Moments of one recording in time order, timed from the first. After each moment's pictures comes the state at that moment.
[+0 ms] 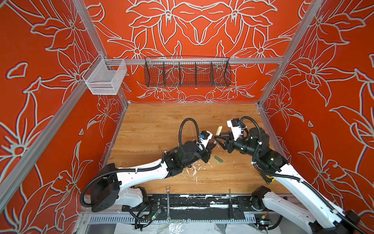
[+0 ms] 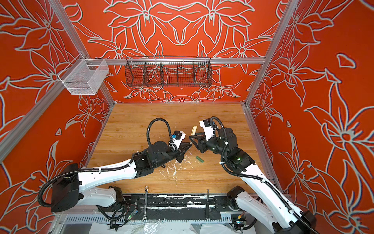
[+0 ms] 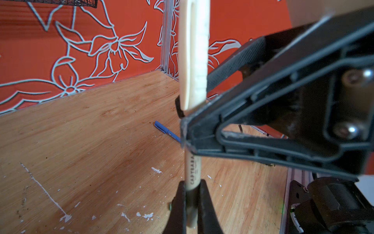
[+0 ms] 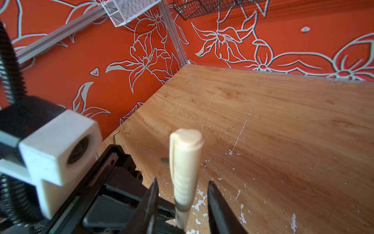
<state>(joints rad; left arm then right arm) -1.00 1.32 0.81 0.31 -0.10 -0.21 0.51 0.87 0.81 -0.24 -0.40 0.30</state>
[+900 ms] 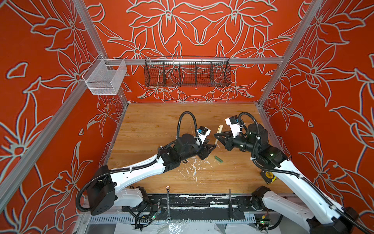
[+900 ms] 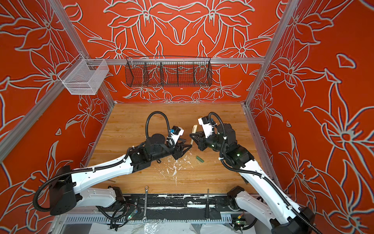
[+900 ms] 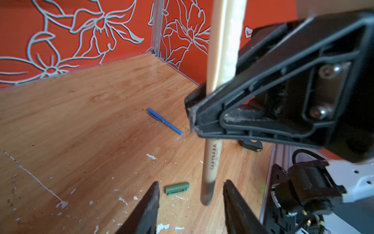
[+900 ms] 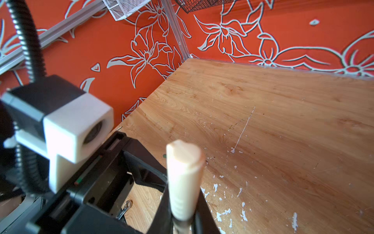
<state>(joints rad) -0.89 1.28 0.92 0.05 0.14 -0.25 0.50 0.92 0.90 -0.32 -0.43 0.27</state>
